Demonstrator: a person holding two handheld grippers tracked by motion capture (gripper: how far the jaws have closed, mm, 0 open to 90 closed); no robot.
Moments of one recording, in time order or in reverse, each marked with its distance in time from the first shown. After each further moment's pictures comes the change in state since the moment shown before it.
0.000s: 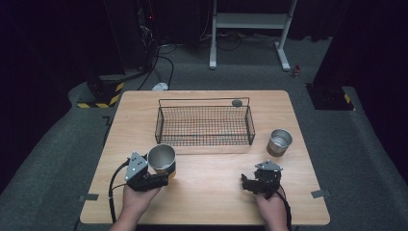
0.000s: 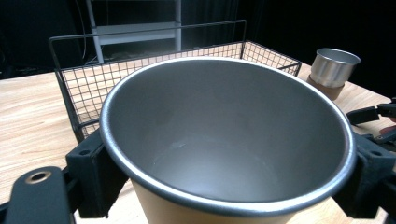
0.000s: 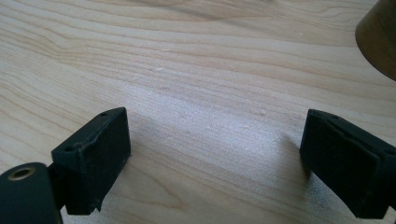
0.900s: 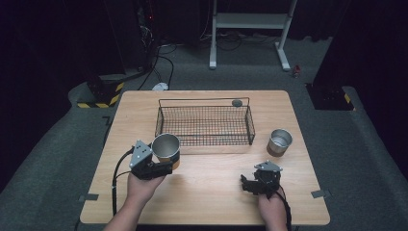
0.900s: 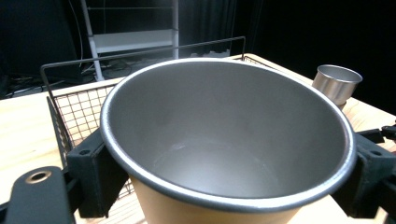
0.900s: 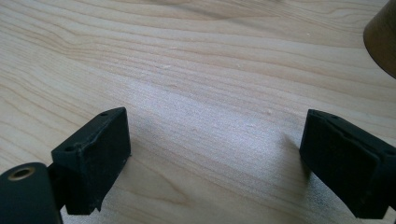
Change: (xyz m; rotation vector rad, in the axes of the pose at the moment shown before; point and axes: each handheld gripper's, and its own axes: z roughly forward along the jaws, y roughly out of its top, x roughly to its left) left arm 0.001 0.026 0.022 -0.022 -0.016 0.009; right arm 0.001 -0.001 -0.001 0.001 0.017 -0.024
